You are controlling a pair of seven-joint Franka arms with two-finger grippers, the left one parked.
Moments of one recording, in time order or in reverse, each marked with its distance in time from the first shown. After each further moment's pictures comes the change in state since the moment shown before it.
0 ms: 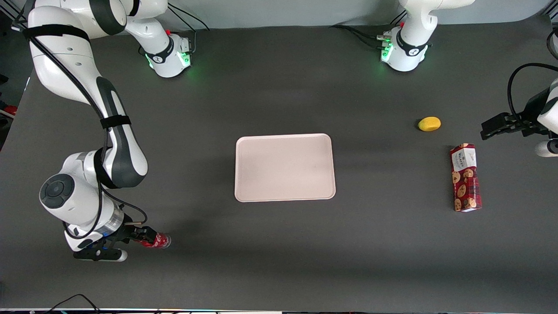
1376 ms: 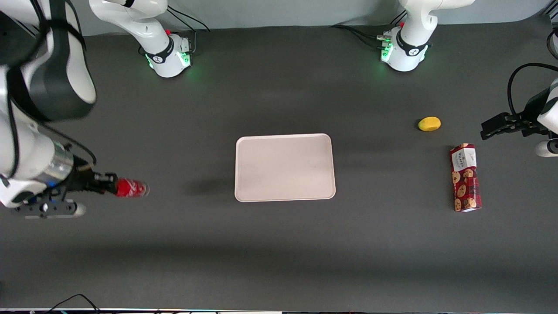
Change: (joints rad) arm 0.015 -0.321 0.063 0.170 -0.011 -0.722 -0.017
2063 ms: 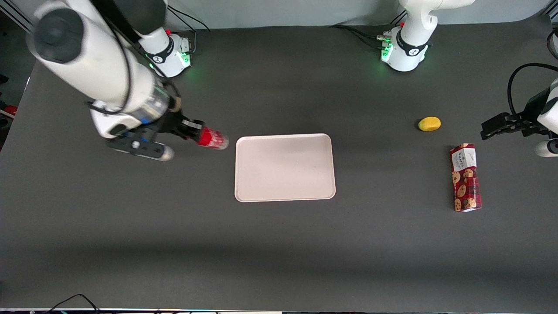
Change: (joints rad) arm 0.019 0.033 0.421 0.012 -0.021 -0.017 0.739
